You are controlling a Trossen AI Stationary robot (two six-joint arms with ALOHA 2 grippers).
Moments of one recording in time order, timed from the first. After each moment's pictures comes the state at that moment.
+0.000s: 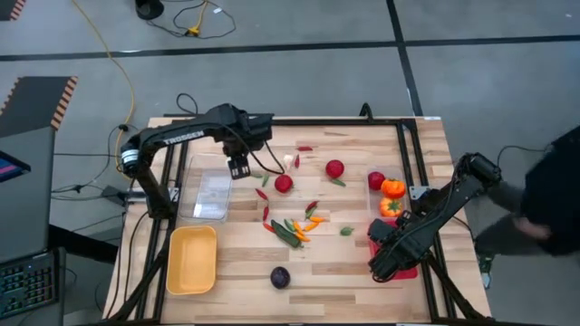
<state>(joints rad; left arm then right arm) 0.34 1.71 1.69 -1.57 -0.16 0.03 0.74 1.54 1.19 -1.45 0.08 1.35</state>
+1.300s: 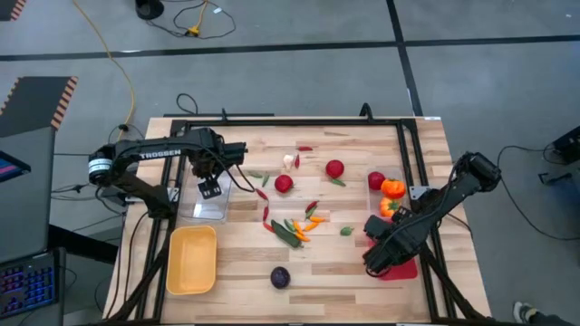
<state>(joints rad) 0.32 1.44 1.18 -1.55 -0.14 -0.13 0.66 1.54 1.19 -1.45 0.08 1.26</state>
